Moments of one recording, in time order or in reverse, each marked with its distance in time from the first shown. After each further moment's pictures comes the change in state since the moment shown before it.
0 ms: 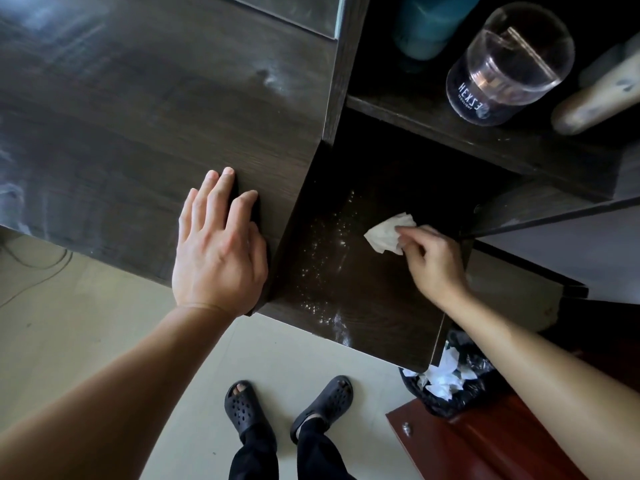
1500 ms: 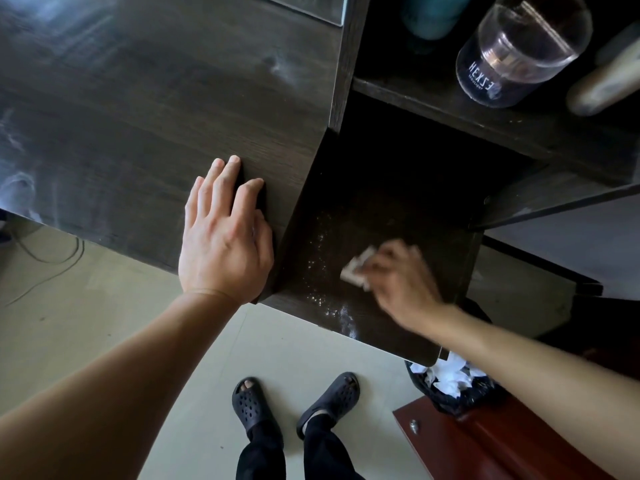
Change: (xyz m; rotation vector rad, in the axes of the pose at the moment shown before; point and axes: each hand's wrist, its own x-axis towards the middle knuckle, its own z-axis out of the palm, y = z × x) left_hand -0.001 -0.001 0.001 0.002 0.010 0.001; right_hand -0.035 -0.018 0.036 -0.308 -0.241 -0.491
